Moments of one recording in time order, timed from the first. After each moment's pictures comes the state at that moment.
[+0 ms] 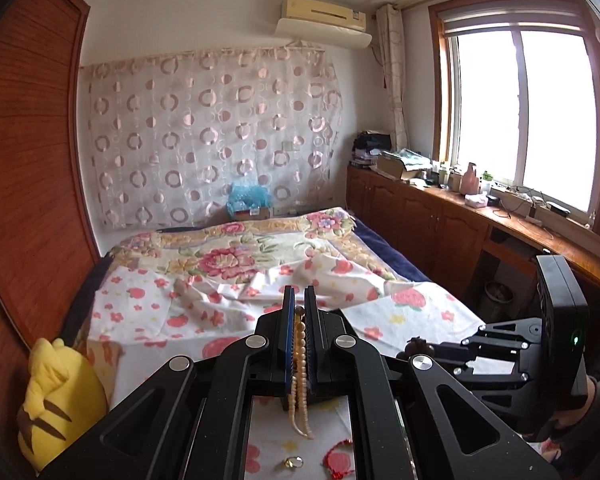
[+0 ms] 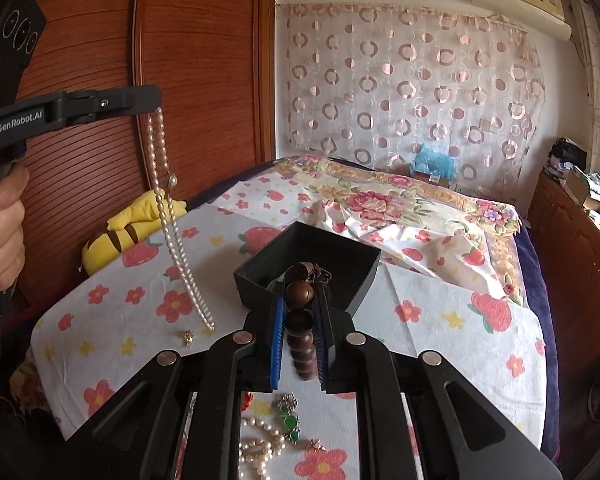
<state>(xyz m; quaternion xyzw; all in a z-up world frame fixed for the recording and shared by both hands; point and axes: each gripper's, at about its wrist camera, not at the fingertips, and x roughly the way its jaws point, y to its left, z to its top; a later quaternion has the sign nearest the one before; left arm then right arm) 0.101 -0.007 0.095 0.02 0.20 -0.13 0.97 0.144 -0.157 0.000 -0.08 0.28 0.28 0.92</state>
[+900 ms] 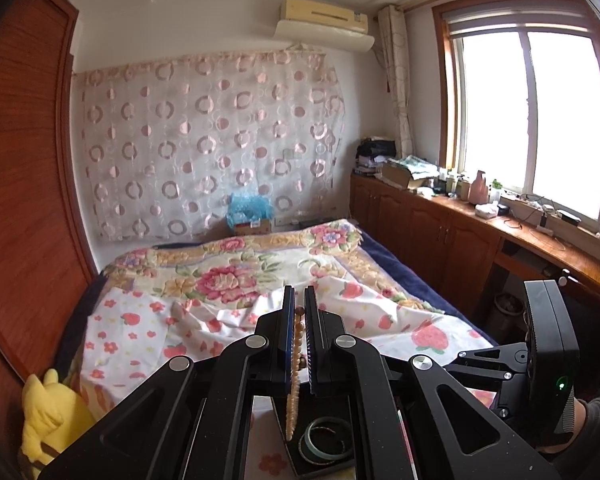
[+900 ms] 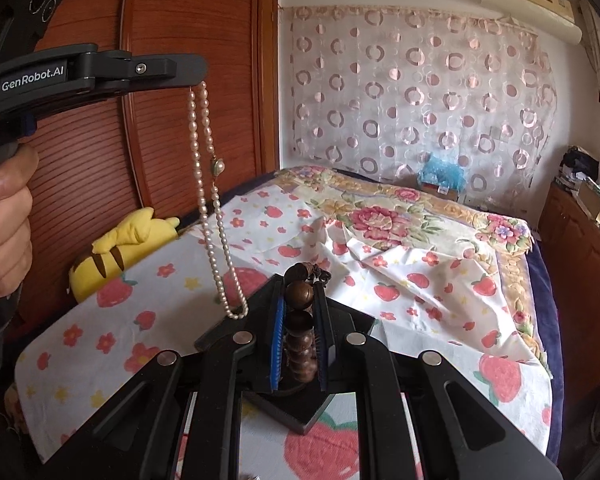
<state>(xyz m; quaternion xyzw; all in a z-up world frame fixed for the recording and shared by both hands) 0.195 -0.013 0.112 0.03 0.20 -0.13 0.97 0.244 -0.137 -0.001 -0.08 0.28 0.29 0.91</state>
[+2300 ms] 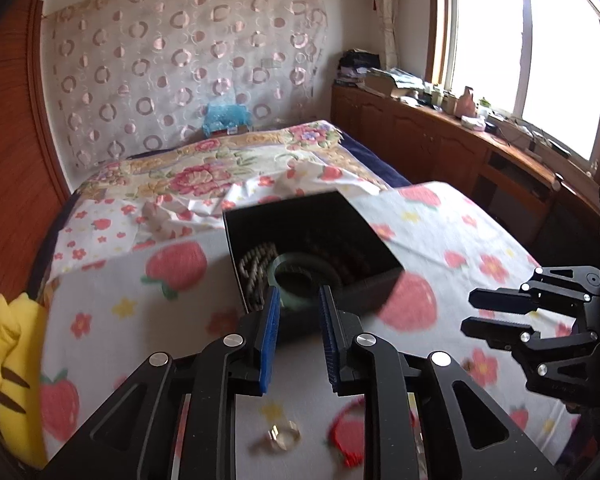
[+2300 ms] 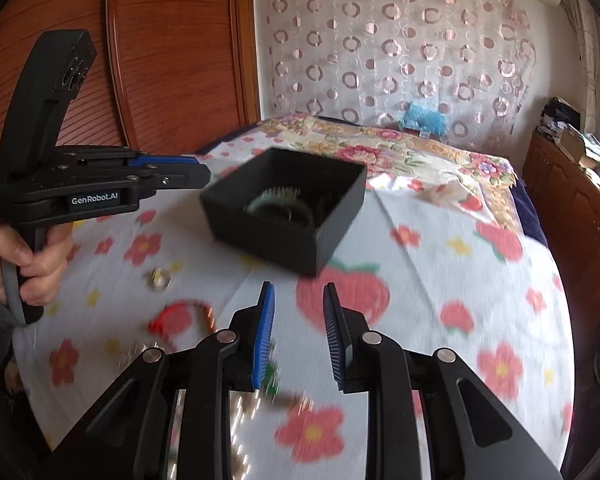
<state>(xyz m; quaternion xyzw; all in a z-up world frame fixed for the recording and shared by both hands) 0.153 -0.023 -0.036 0.05 0.34 -0.16 0.92 0.135 -0.181 -0.079 -0.07 0.35 0.25 0.90</state>
